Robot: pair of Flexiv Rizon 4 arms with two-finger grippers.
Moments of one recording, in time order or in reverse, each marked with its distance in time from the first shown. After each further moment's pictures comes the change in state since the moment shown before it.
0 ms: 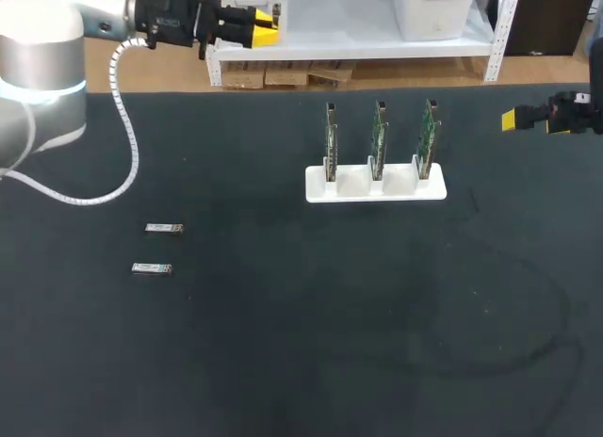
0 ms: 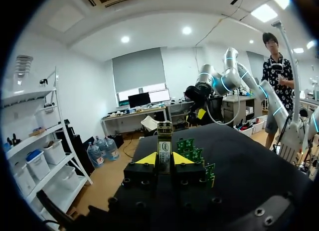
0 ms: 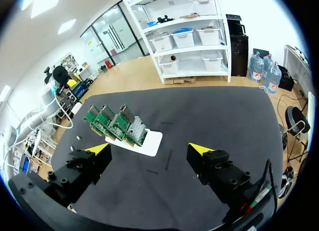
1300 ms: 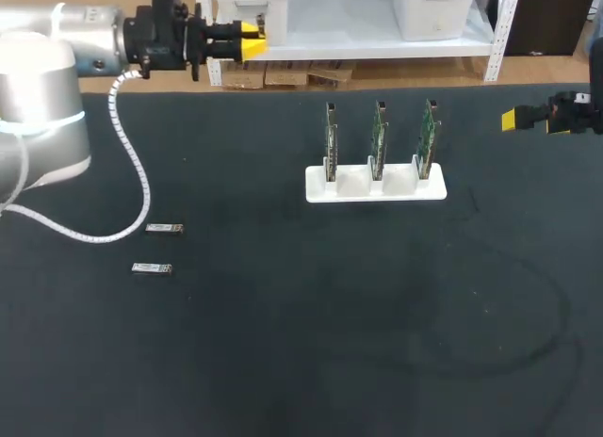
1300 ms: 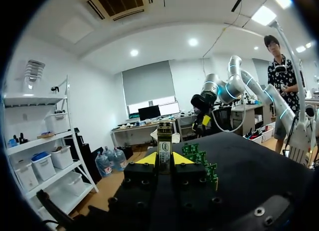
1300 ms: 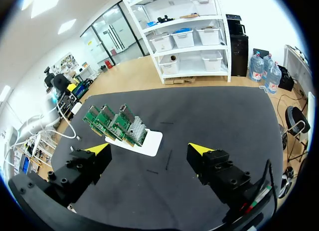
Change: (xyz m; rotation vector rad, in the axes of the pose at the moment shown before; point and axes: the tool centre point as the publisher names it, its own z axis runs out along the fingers) left arm 0.011 -0.005 -0.009 -0.092 -0.137 0.013; right arm 0.000 0.000 0.000 0.000 0.000 0.000
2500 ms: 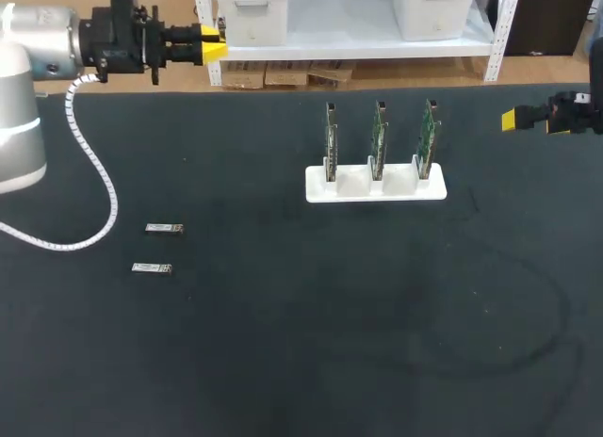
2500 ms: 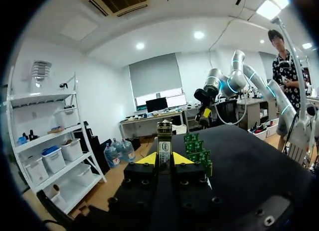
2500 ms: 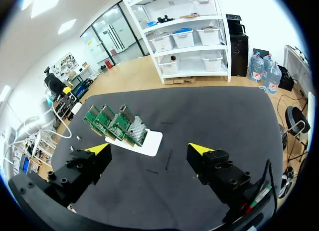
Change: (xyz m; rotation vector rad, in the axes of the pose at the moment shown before) left arm 0.005 -0.007 -0.060 -0.071 0.079 -0.001; right arm 0.000 0.000 0.000 0.000 0.000 0.000
